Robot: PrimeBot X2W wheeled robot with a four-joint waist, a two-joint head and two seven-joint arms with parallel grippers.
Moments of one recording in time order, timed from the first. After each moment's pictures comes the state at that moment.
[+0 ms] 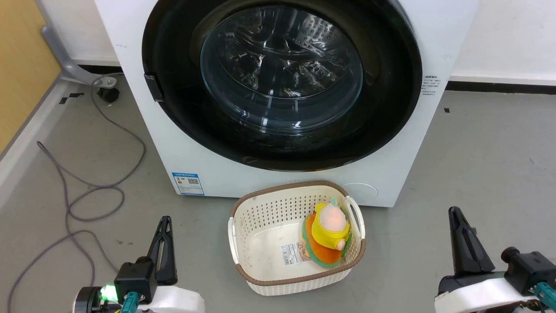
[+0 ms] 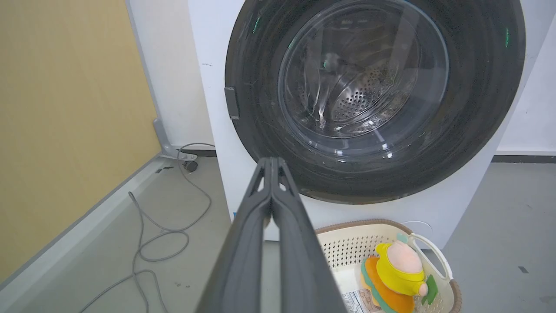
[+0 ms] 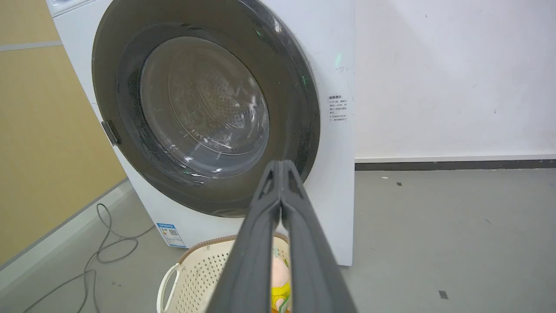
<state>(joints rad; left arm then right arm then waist) 0.01 0.05 -0.05 0.08 -0.03 0.10 -0.24 0.00 -0.06 -0.03 0.09 0.20 0.13 -0.24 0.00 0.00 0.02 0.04</state>
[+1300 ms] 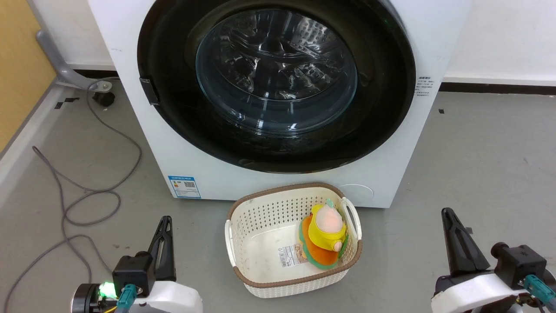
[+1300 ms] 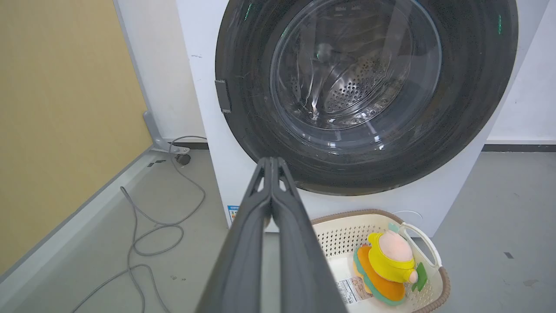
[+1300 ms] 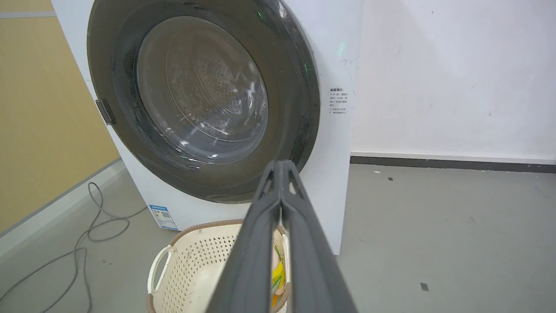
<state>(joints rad) 0.01 0.05 -0.04 0.06 -0.03 0.07 -0.16 0.00 -0.06 -0.02 0.06 0.14 0.13 -0.16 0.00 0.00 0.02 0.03</state>
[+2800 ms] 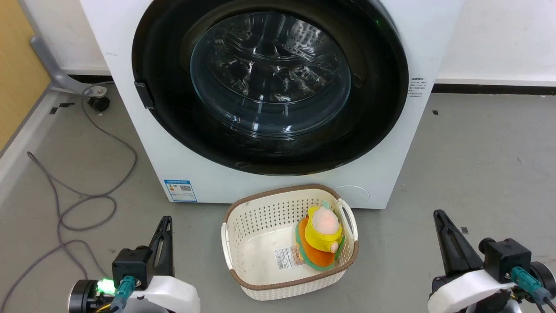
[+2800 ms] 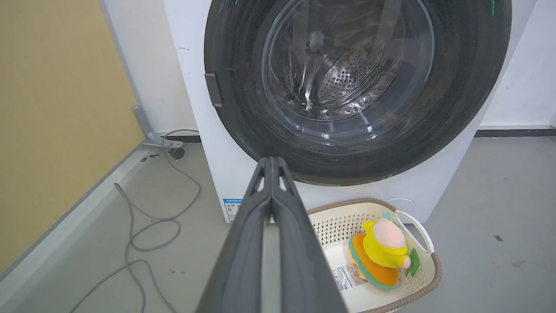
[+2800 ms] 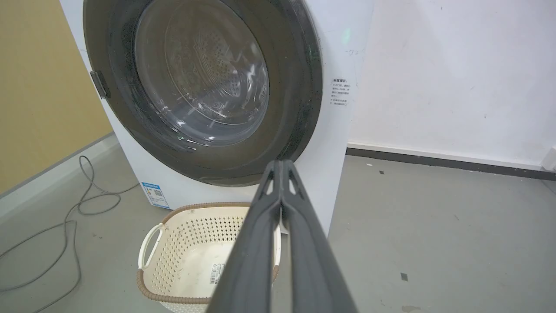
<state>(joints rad) 0.01 0.05 -0.02 0.03 -0.01 0.03 -0.07 0.00 -0.06 -0.01 0.03 0.06 0.13 -0.07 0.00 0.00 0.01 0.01</state>
